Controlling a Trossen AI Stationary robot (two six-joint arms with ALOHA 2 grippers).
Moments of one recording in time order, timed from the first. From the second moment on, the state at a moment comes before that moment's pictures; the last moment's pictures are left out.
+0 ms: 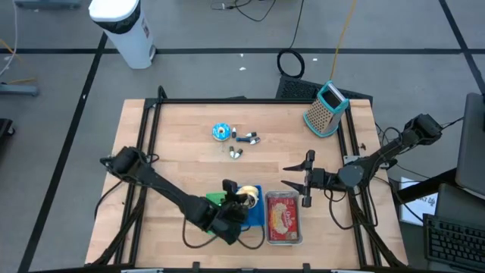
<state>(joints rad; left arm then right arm) -0.53 1.96 1.45 -0.53 -0.86 -0.06 0.53 1.05 0.44 0.66 0.65 -0.12</state>
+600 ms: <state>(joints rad) -0.52 2.02 1.50 -0.54 -0.81 -0.05 0.52 1.05 0.44 0.65 0.65 -0.09</state>
